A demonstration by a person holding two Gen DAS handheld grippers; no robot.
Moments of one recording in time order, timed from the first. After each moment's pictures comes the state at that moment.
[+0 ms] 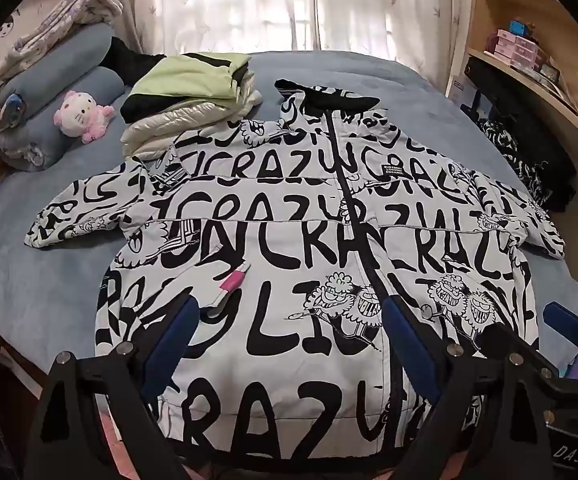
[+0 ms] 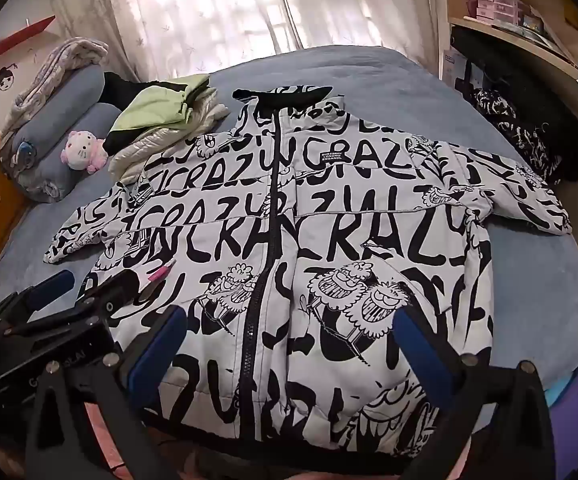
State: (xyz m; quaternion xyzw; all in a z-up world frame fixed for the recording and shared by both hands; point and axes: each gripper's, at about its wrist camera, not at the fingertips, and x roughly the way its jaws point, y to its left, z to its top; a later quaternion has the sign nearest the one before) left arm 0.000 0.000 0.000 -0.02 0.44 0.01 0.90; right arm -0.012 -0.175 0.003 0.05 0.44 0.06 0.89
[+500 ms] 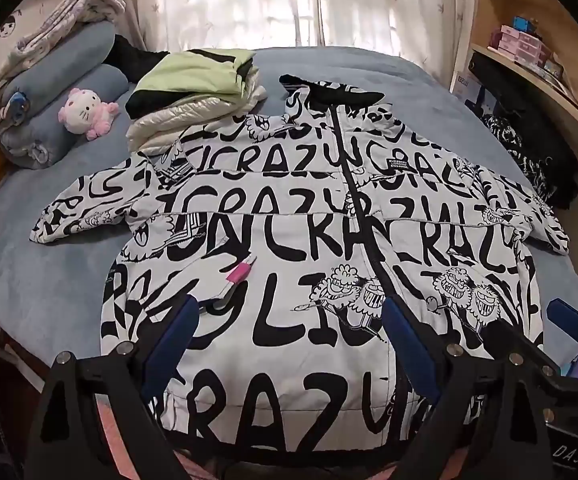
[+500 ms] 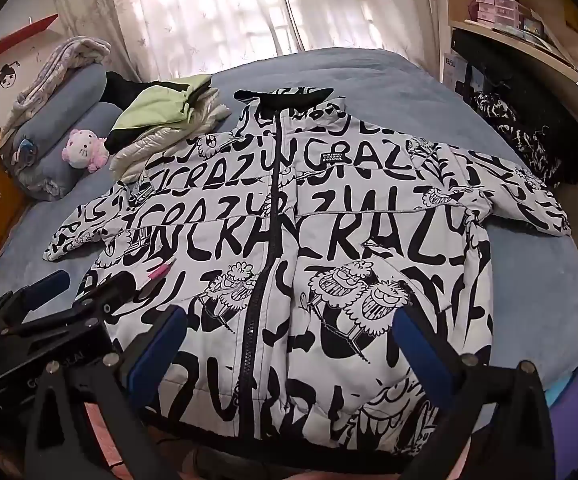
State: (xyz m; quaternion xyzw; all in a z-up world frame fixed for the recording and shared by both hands) left arm -0.001 0.005 0.002 -0.02 0.45 0.02 0.89; right arm -0.013 -0.172 0.000 0.06 0.44 0.06 0.89
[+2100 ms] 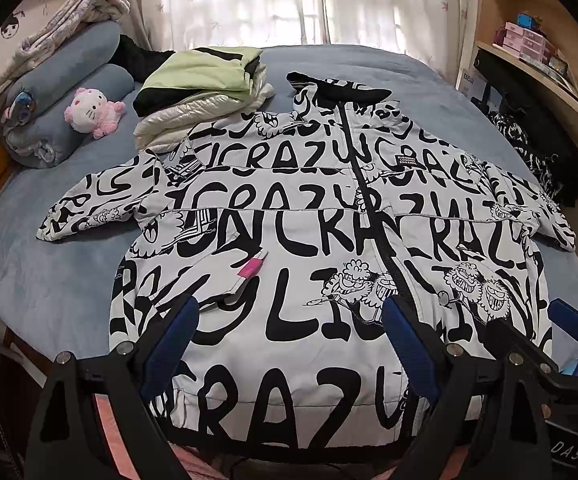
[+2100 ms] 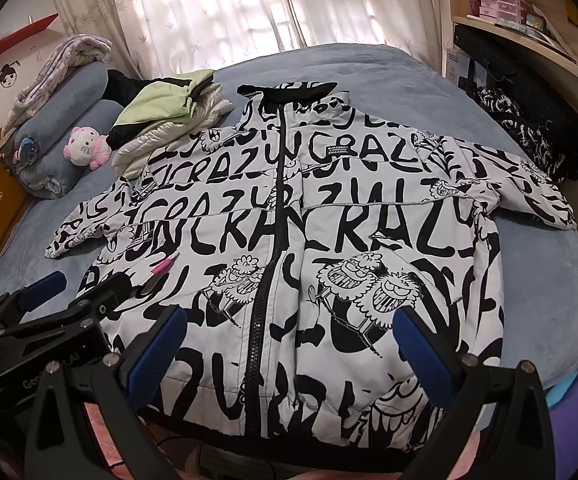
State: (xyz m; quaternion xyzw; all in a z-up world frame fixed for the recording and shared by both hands) left arm -0.006 0.015 -0.002 -0.01 0.44 0.03 0.90; right arm -0.016 -0.164 -0.010 0.06 0.44 0.06 0.89
